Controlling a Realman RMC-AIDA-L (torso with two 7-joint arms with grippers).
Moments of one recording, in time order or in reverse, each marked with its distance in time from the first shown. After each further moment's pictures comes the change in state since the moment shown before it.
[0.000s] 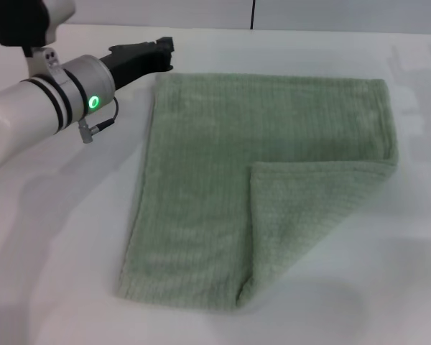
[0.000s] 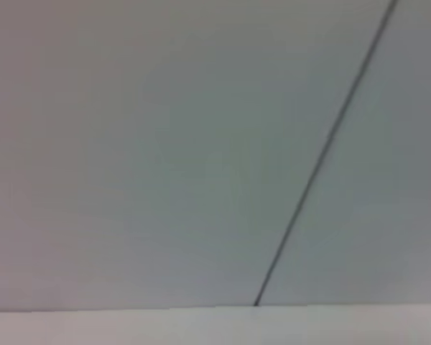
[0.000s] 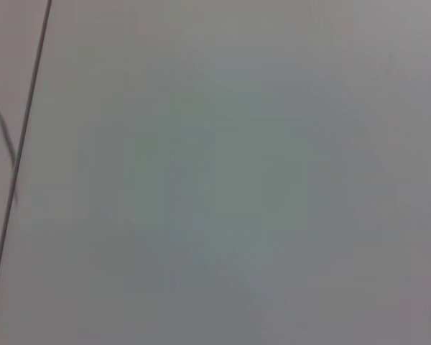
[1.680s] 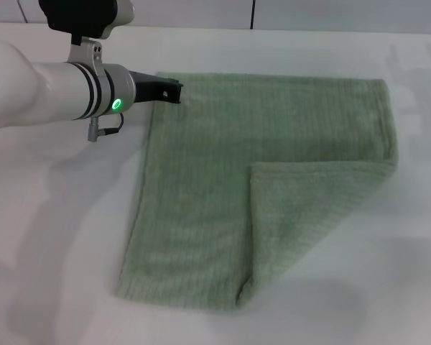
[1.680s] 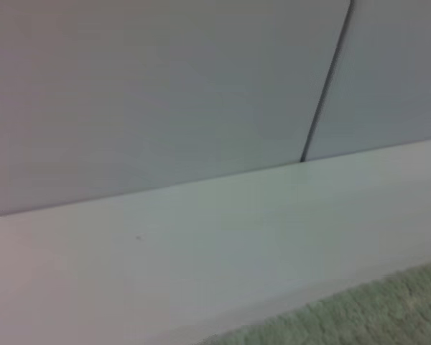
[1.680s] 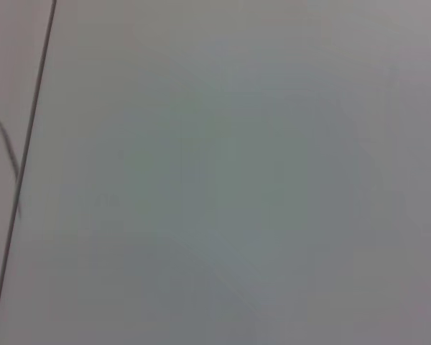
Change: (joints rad) left arm -0.218 -0.019 -0.089 -0.118 1.111 0.047 -0.886; right arm -0.008 0.002 -0.002 0.023 0.000 -0.002 0.000
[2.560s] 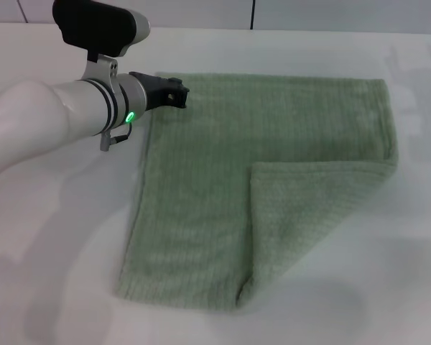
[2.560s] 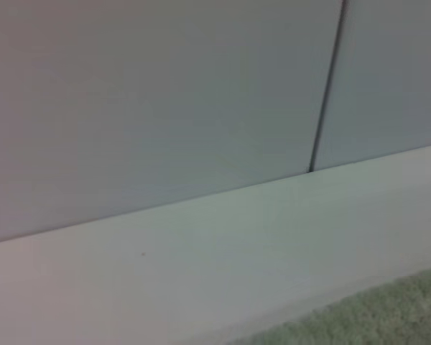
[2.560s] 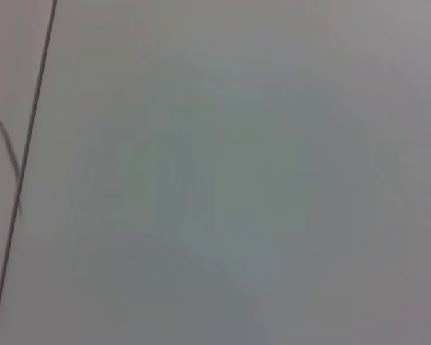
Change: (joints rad) left arm 0.013 -0.011 0.221 -0.035 -0.015 -0.242 -0.092; right arm -0.001 0.000 0.000 0.001 -0.001 0.000 0.000
